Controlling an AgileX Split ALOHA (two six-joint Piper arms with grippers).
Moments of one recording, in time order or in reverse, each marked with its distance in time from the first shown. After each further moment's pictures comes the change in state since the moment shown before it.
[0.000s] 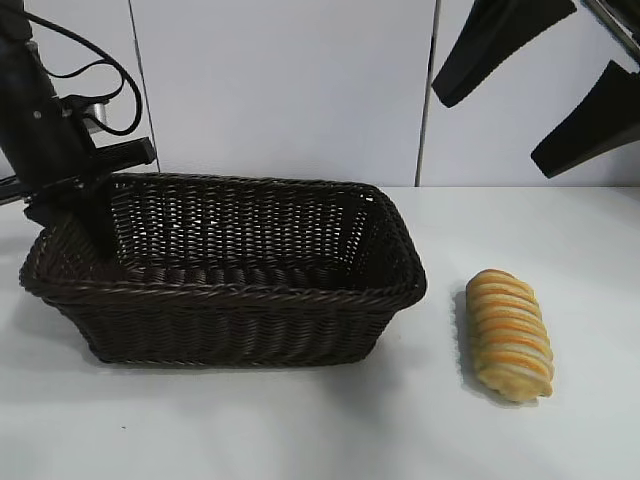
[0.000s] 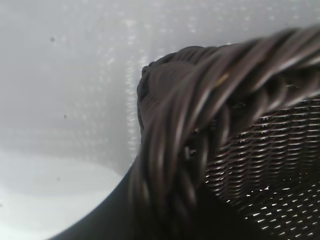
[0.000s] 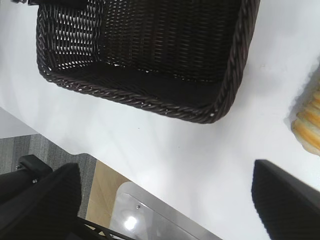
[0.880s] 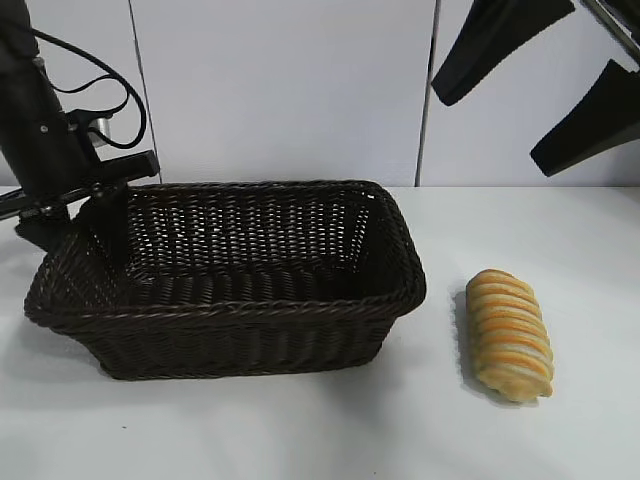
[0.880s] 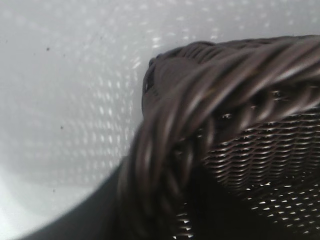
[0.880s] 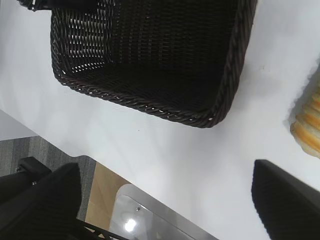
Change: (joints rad) left arm 0.000 -0.005 -0.009 0.011 0.045 -0.048; right arm 0.000 0.000 0.000 -0.001 0.000 0.000
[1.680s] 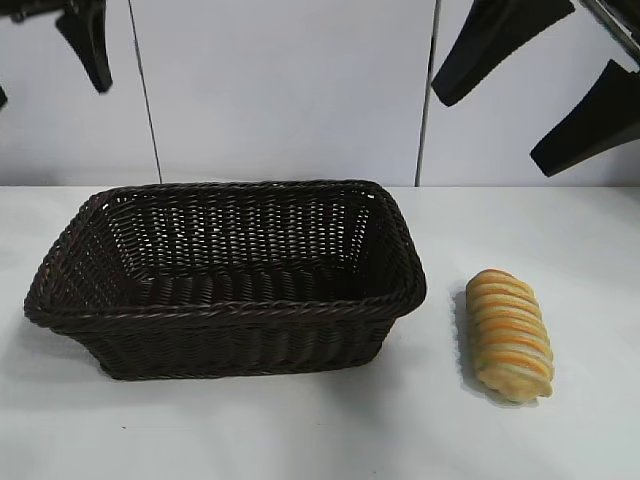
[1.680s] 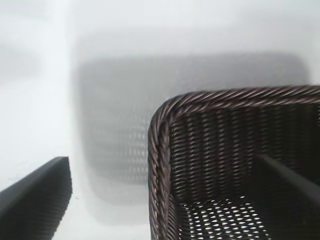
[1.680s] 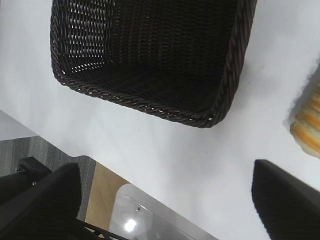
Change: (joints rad) left arm 0.140 -0.394 -0.260 0.456 0.104 -0.235; right arm 0.000 0.000 0.000 0.000 0.000 0.000
